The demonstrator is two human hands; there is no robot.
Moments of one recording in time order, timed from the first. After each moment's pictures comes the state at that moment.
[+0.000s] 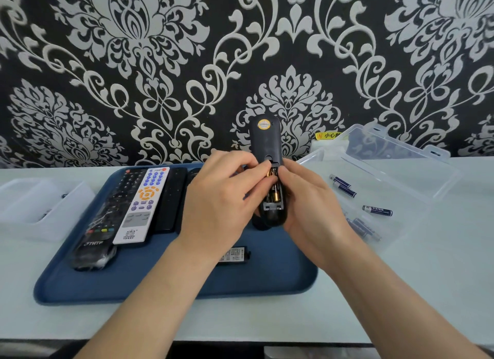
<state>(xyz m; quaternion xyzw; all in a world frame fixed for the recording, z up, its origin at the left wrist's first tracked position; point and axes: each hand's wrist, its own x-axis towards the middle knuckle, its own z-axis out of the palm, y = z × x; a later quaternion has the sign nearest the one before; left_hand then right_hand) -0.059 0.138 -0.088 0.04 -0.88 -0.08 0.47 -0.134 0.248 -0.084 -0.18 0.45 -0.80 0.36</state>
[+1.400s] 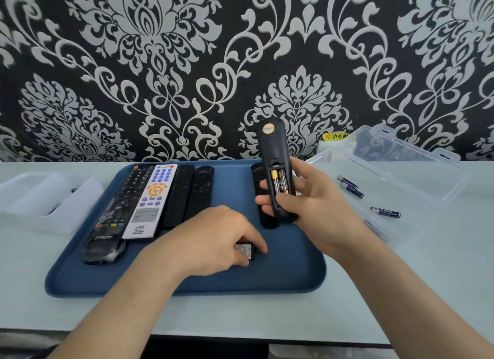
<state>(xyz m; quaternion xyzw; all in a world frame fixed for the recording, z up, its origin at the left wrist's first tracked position) -0.024 0.119 -0.088 0.05 -0.98 -0.14 -0.09 -0.145 0.249 -0.096 -0.28 0.57 -0.70 0.32</state>
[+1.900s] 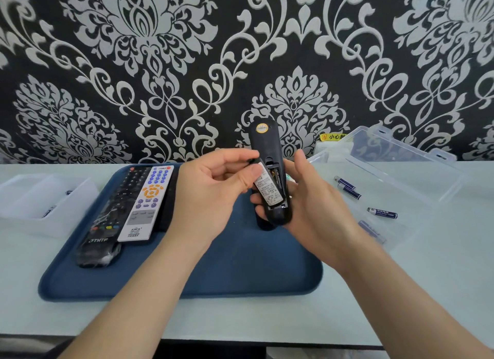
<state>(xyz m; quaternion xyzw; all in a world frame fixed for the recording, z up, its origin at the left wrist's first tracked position) -0.045 0.138 -0.066 0.15 -0.69 -0.61 0.37 -0.141 0.249 -0.085 -0.20 0.48 -0.74 0.42</state>
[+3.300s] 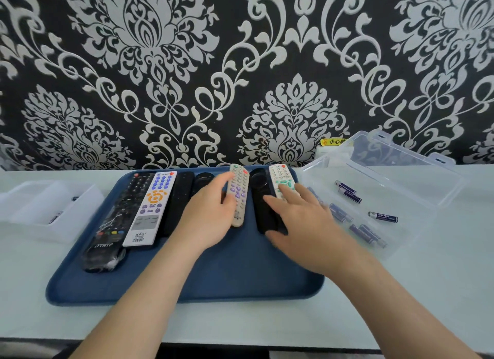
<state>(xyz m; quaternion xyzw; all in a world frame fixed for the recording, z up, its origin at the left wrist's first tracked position) -0.046 0.109 -0.099 0.33 -0.86 -0.36 0.14 -0.141 0.255 -0.102 -0.47 0.87 -0.10 0.09</state>
